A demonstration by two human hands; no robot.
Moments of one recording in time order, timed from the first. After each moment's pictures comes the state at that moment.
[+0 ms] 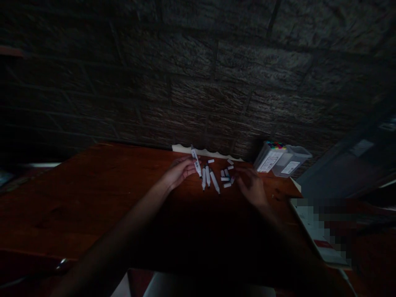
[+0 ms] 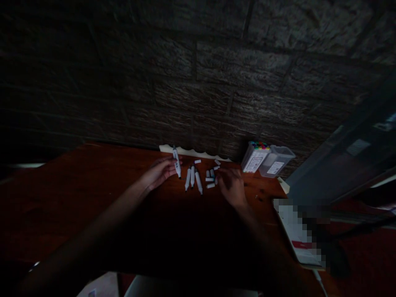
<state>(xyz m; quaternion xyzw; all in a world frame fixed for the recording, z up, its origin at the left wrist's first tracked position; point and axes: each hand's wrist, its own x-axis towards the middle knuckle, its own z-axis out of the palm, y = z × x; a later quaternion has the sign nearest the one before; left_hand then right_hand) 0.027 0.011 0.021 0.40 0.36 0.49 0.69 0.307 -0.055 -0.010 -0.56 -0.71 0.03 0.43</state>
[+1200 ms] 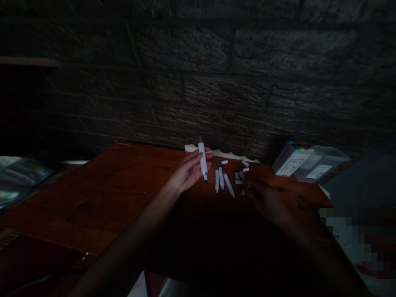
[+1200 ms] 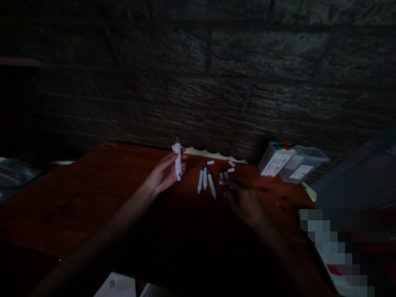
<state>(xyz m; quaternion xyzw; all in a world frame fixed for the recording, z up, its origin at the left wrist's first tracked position) 0.014 -0.004 0.035 0.35 0.19 0.54 0.74 0.296 -0.072 -0.013 -0.55 -0.76 0.14 0.32</state>
